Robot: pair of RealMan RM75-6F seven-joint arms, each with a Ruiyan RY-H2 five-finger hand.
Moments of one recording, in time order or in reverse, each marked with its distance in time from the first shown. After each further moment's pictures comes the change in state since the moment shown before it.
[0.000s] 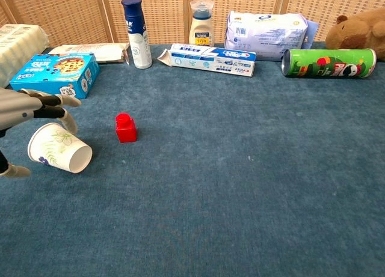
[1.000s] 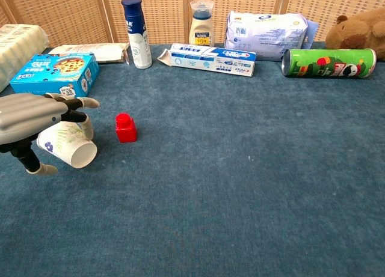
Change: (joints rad) left arm -0.027 -0.143 -0.023 0.153 -0.001 0.006 -0.024; right arm -0.003 0.005 0.005 -0.003 0.016 -0.007 0.005
